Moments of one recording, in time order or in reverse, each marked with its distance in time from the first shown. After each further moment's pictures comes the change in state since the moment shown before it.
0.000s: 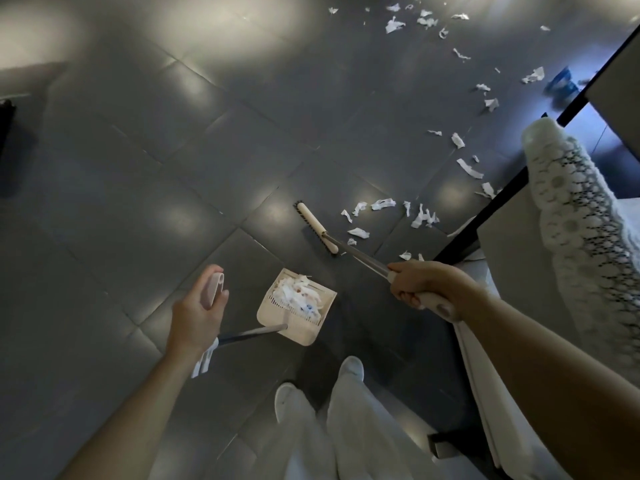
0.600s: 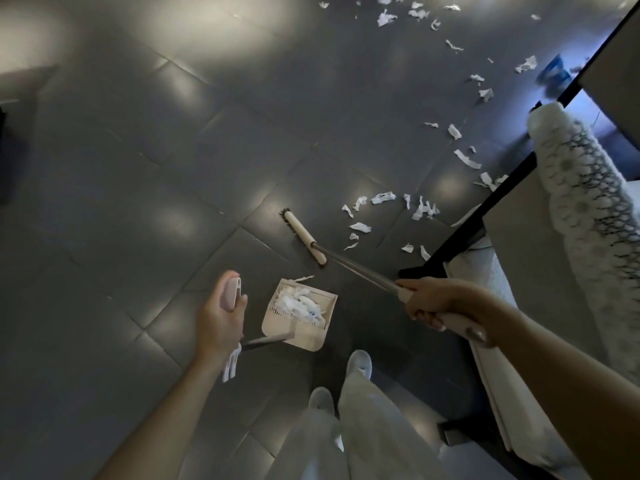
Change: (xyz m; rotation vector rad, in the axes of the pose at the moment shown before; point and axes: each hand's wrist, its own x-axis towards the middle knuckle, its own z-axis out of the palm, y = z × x) left_hand -0.010 -0.003 0.008 -0.108 -0.027 -0.096; right_hand -0.025 0.015 0.037 0.219 -0.089 0.054
